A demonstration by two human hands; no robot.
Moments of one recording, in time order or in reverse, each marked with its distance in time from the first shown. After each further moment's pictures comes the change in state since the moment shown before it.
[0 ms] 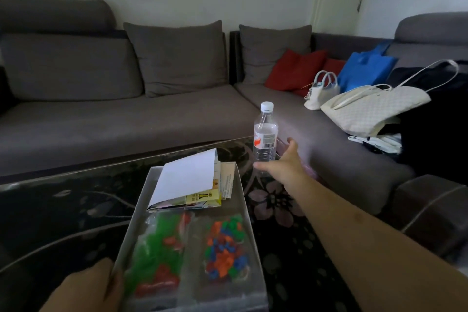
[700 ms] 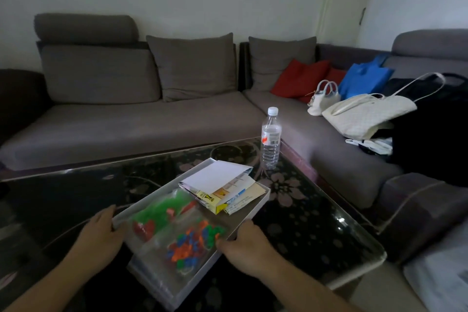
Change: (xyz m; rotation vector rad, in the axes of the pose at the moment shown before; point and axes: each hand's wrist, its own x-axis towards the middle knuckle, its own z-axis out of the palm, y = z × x) left_hand 0.023 -0.097 -0.012 -0.312 -0.063 -0.091; right_hand -0.237 0.031 0.057 -0.257 -0.507 0.096
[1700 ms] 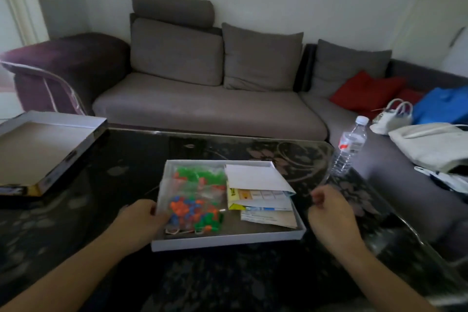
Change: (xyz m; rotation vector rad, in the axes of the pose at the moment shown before) left_hand -0.068 -0.090 -0.072 -0.239 -0.086 -0.099; right_hand -0.035 -0.076 0.022 -0.318 0.506 -0.239
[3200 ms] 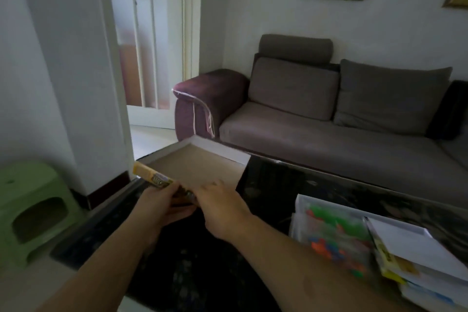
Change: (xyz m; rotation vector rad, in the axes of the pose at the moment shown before) left_hand -0.036 -0.146 -0.177 -1.174 0.464 -0.154; right_hand -0.135 -0.368 0.230 -0.178 -0.462 -1.349
